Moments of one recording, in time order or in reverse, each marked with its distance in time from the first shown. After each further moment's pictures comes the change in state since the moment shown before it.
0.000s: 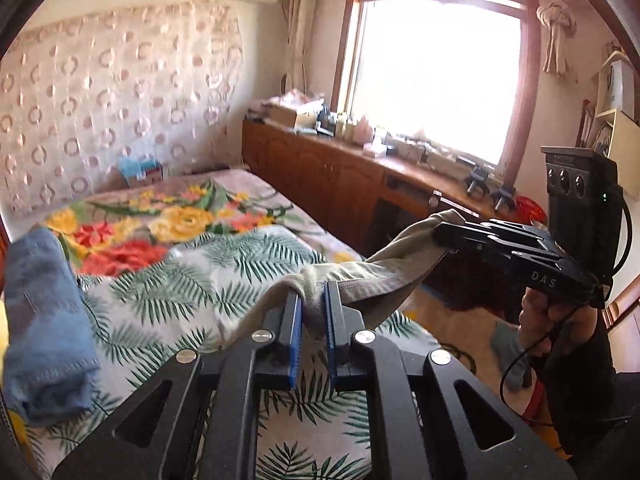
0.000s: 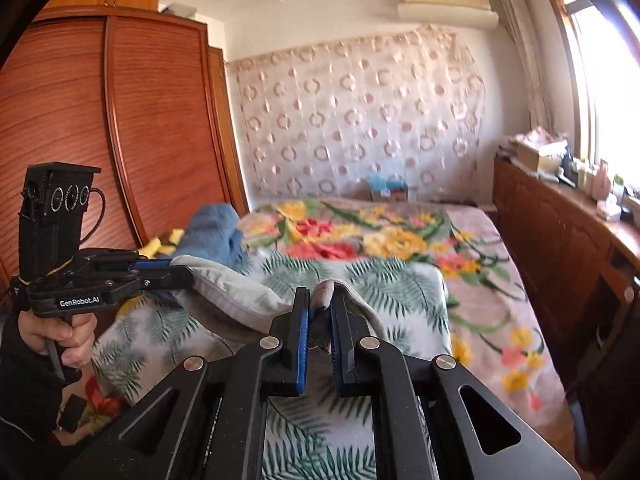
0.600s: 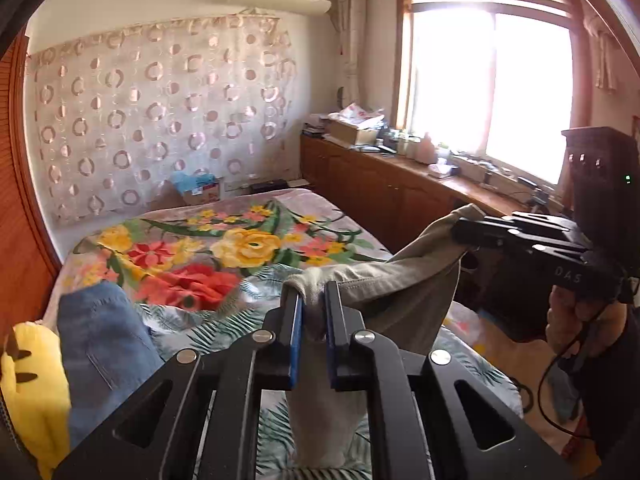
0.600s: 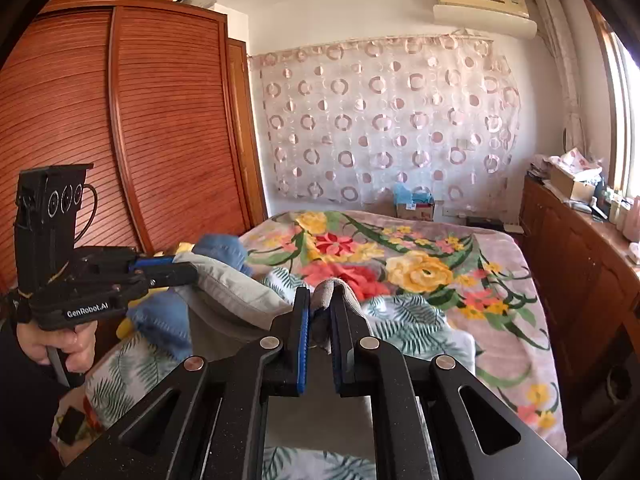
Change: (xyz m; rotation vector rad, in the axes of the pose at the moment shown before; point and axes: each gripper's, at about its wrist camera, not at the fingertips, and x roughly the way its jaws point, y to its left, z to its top) left arm 0.036 0.115 0.067 -0.021 -0.022 0.219; right arm 0.101 -0.020 0.098 -0.054 0.027 0.062
